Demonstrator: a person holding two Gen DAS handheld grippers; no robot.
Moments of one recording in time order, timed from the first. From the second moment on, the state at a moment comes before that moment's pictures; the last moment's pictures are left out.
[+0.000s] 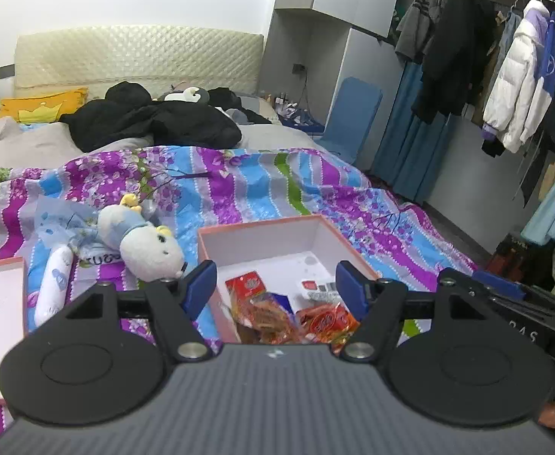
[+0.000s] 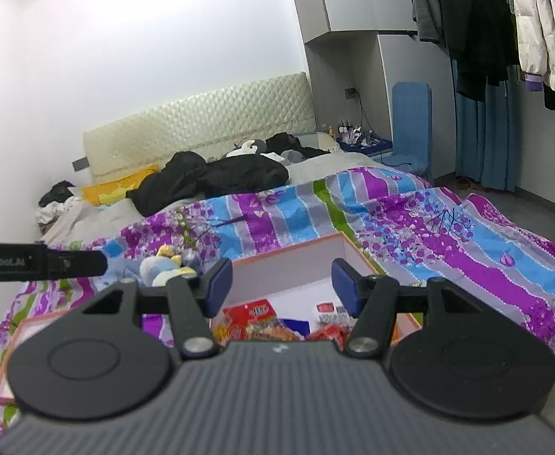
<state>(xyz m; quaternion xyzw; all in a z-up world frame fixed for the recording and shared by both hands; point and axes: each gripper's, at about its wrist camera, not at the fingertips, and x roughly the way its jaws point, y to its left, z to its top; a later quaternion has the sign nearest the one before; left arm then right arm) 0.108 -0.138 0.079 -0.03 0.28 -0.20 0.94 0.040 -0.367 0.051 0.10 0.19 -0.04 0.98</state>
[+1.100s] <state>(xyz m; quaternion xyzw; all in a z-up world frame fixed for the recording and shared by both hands) 0.072 -0.125 0.009 -0.01 0.33 -0.17 0.93 0.006 -0.345 -0.007 0.10 0.24 -0.05 0.96</state>
